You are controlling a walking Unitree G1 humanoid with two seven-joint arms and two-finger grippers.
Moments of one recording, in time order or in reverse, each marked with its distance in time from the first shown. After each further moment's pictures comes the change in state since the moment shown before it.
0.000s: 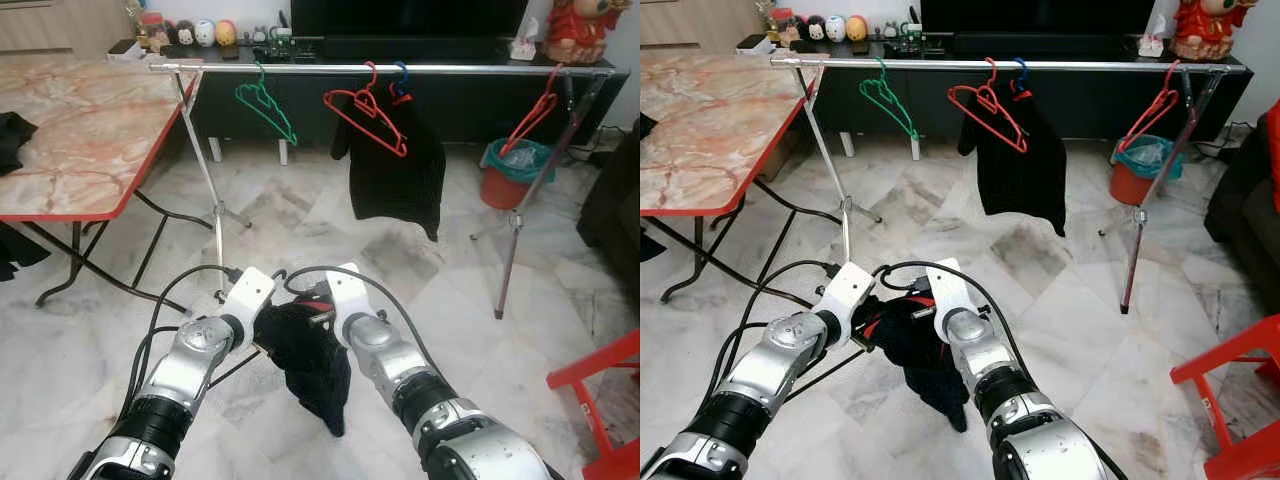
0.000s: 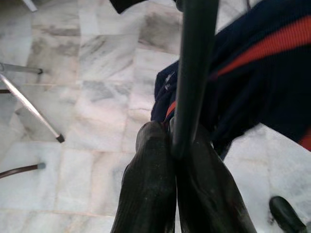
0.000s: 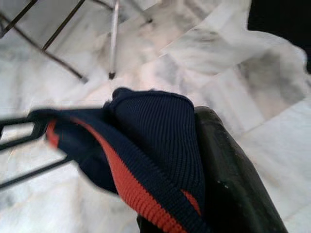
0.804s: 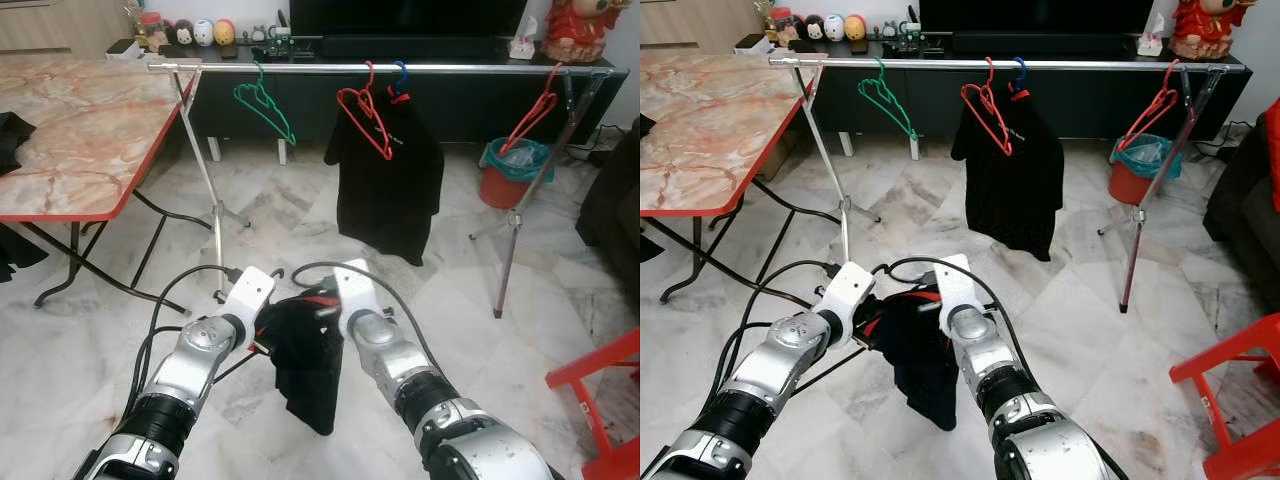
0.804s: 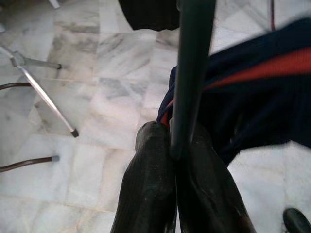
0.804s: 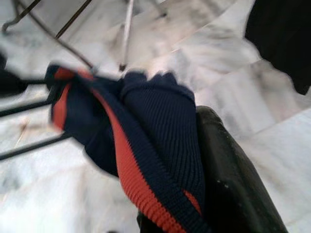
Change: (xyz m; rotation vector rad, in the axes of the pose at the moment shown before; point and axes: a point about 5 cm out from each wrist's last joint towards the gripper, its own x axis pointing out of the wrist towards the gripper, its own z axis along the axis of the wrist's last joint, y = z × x) left arm 0.004 0.004 0.001 -0.028 -0.007 0.108; right arm -0.001 0.008 -0.006 -0.054 0.021 0.082
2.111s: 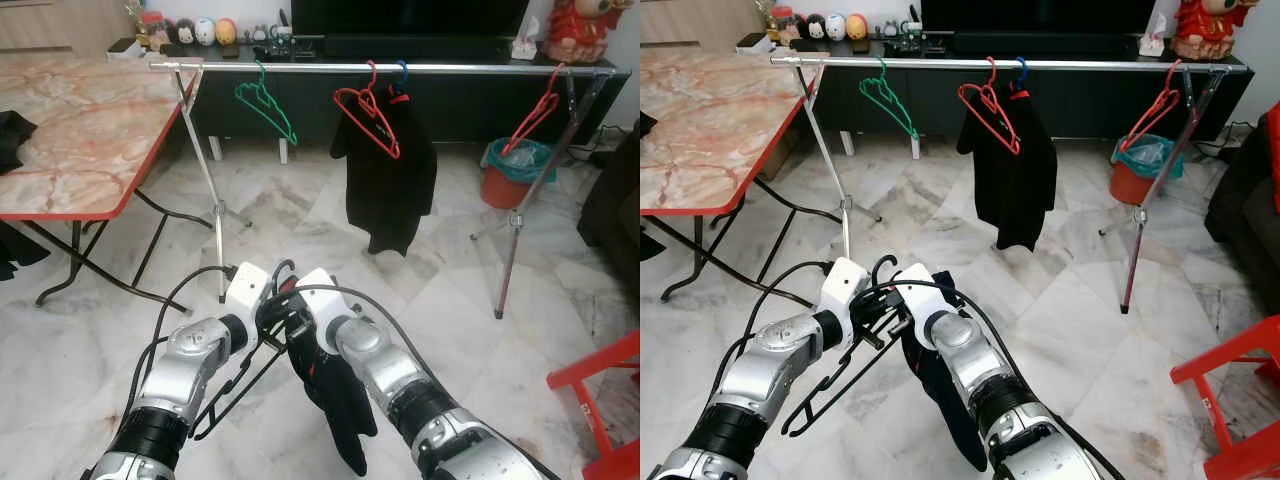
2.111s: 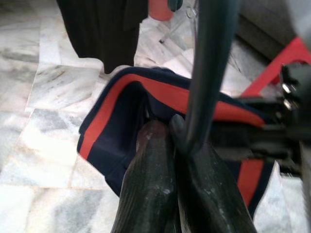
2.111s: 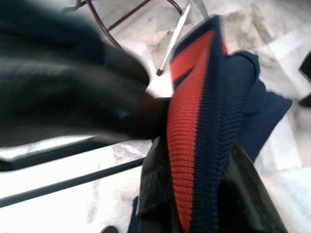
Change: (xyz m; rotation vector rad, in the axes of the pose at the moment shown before) left arm -0.014 -0.014 0.010 -0.138 -0.166 -0.275; right arm -0.004 0.019 0.011 -0.134 -0.057 0.179
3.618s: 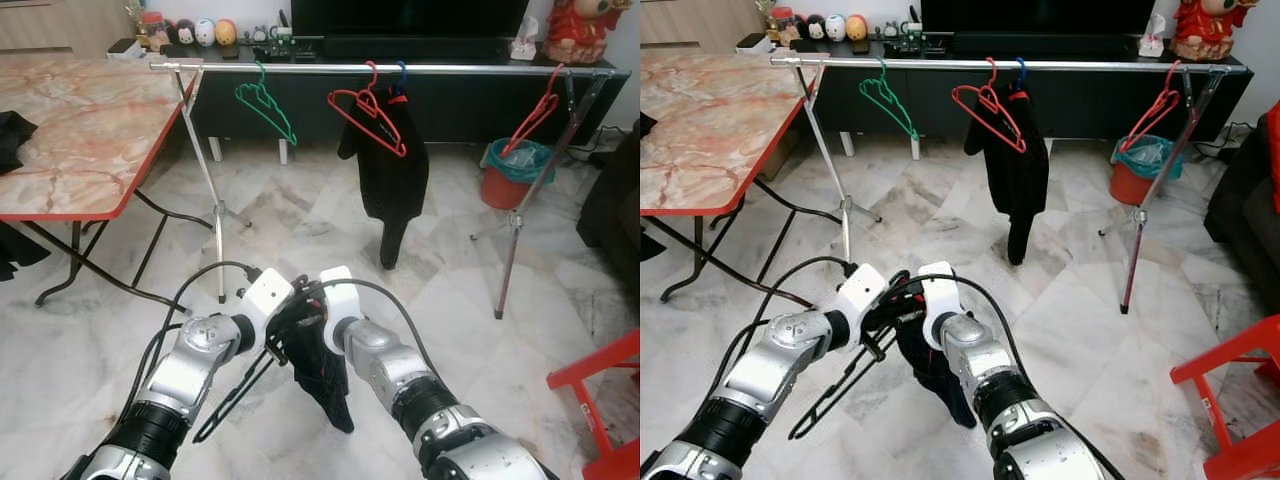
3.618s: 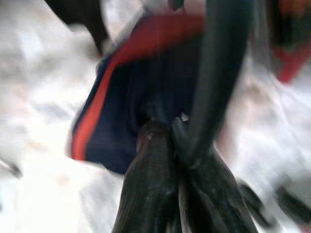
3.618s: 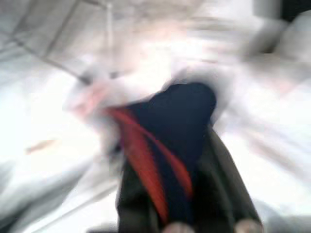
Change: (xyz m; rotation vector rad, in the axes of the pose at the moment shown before) left arm -0.005 -0.011 -0.013 0.164 0.186 -0.100; right arm -0.007 -0.050 0.000 0.329 -0.023 -0.246
